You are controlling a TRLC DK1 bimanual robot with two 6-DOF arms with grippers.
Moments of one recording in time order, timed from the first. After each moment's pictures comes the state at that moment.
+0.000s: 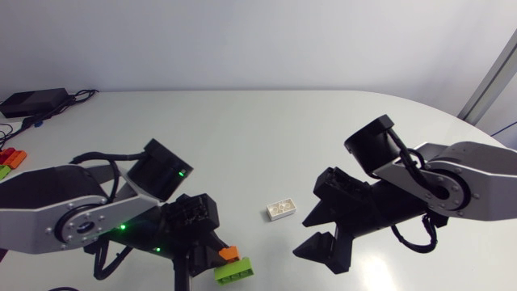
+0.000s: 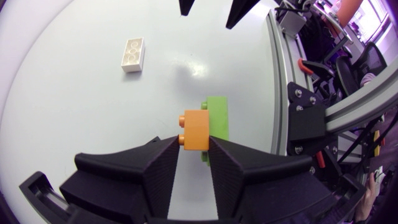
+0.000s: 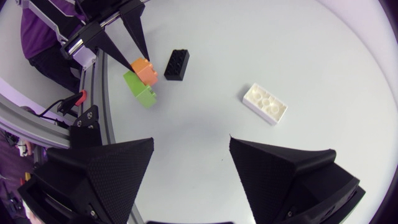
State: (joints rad) left arm -0.70 1.29 0.67 -0.48 0.38 0.51; right arm 0.52 1.26 0.73 -0.53 -0.50 -0.43
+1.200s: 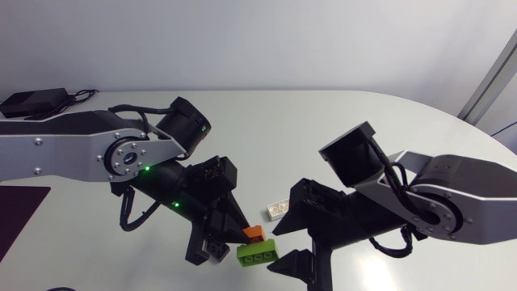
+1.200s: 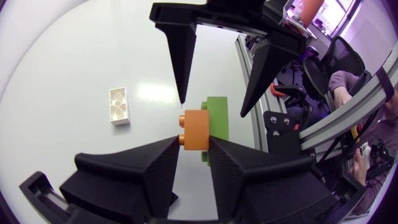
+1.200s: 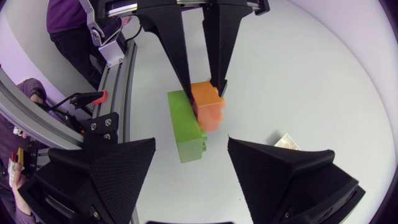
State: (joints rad) left arm -0.62 1.50 0.95 -0.63 0.65 0.73; right arm 0.70 1.26 0.72 -0.39 -0.54 -0.44
